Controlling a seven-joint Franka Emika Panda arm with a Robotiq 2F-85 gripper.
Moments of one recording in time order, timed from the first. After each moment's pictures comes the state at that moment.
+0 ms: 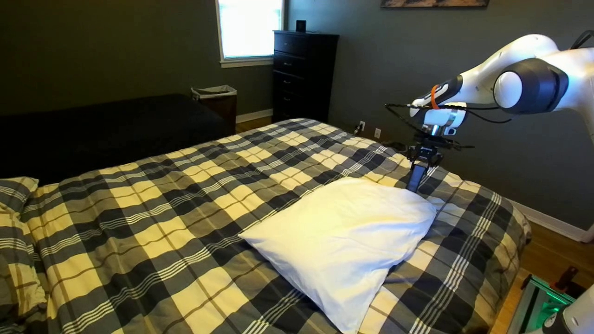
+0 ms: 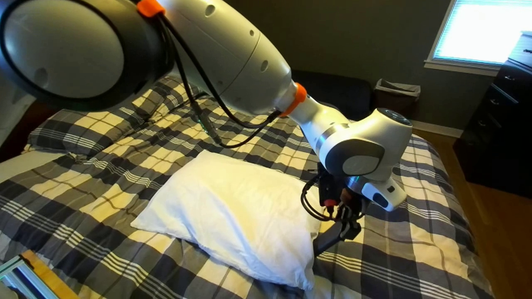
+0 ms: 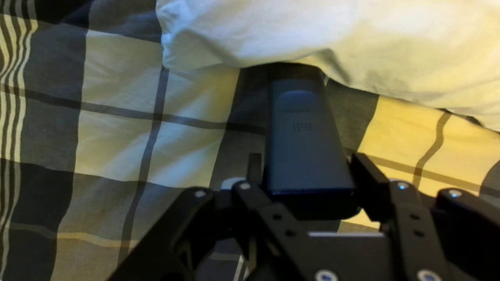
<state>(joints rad) -0.46 0.78 -0.31 -1.50 0.29 2.15 0.35</state>
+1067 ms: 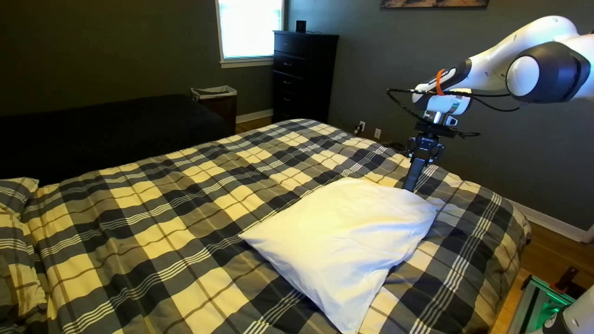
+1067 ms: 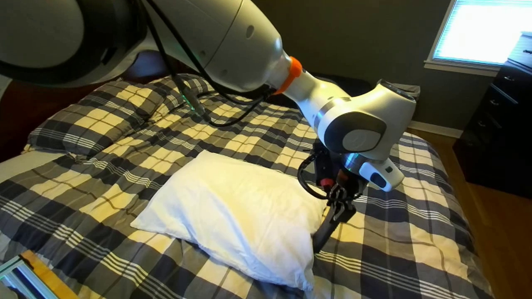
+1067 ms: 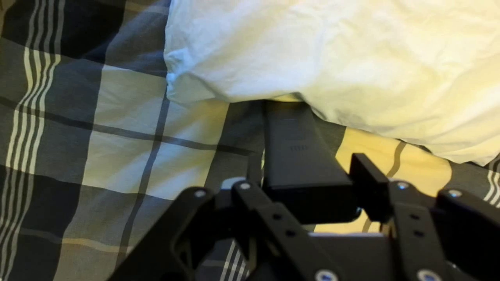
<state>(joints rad) -0.45 0.67 -0.30 -1.53 0.29 2.04 0.33</state>
